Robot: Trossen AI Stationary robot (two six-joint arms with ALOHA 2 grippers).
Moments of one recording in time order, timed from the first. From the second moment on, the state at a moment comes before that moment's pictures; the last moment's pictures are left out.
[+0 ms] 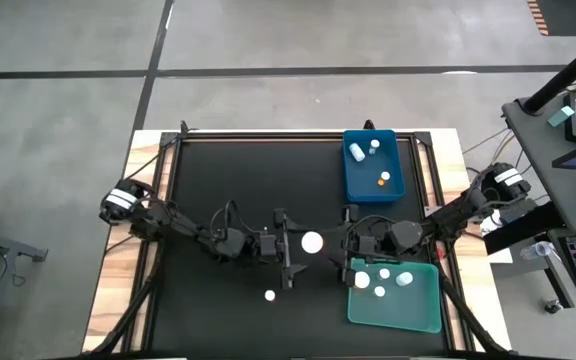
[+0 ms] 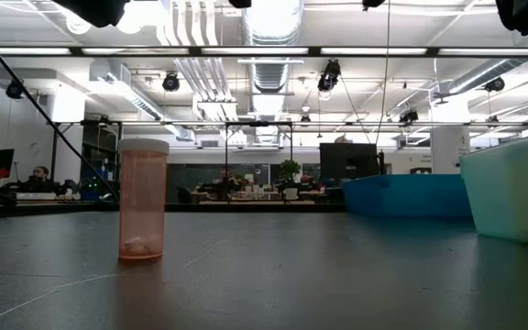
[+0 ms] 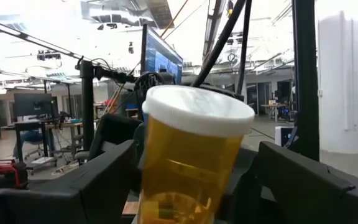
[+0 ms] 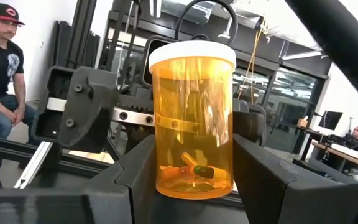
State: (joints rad) left arm -0.36 1.77 0.99 1.20 -0.41 0.19; right arm 0.41 1.49 0.63 1.16 0.39 -0.40
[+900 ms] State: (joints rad) left arm -0.36 1.77 0.98 1.20 -0.44 0.19; right arm 0.41 1.48 0.63 1.13 0.40 -0.39
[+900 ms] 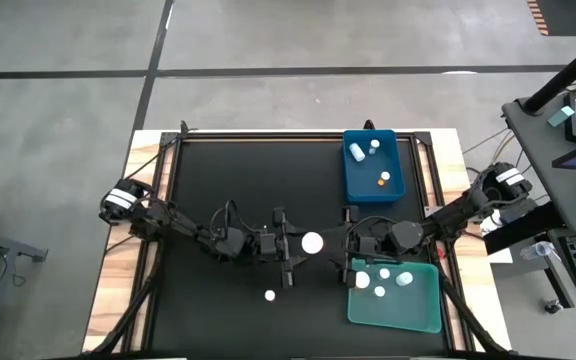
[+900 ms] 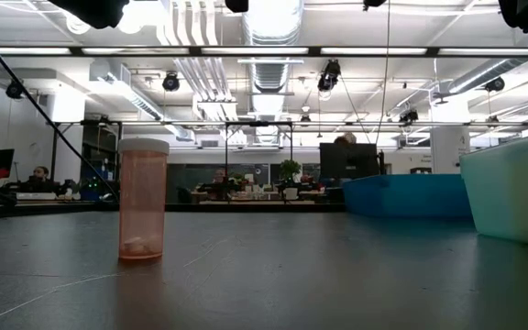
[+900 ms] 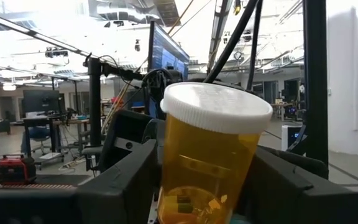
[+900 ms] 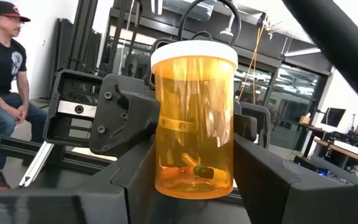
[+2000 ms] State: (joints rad) left arm -0.38 1.71 0.95 1.11 -0.51 0.20; right arm 0.41 1.36 0.63 0.93 0.45 -0.32
